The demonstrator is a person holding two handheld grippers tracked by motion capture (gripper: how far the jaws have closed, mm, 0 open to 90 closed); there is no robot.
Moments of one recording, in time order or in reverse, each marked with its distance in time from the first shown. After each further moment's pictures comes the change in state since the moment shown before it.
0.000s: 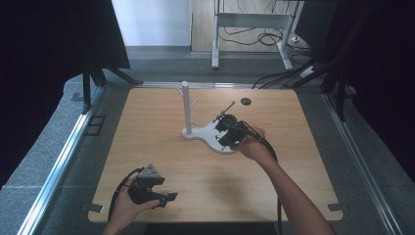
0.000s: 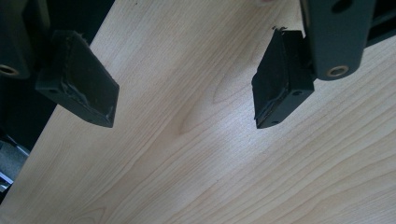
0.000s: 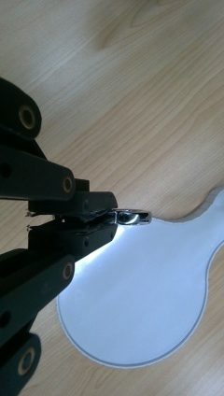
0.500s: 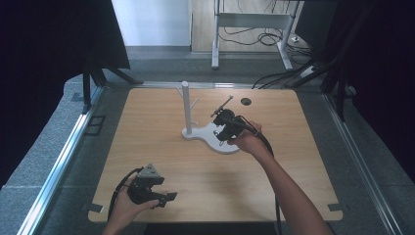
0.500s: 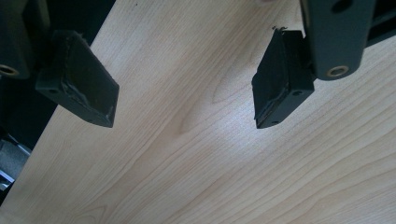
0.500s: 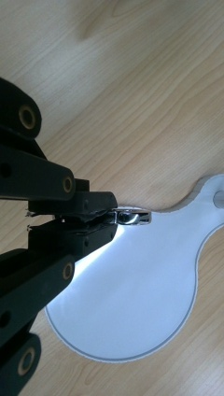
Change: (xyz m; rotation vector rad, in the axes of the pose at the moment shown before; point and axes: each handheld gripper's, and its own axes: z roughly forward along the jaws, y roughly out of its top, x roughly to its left) left arm 0.001 0.000 -0.002 0.000 -0.003 0.001; right arm -0.011 0.015 0.009 0.003 0.000 0.020
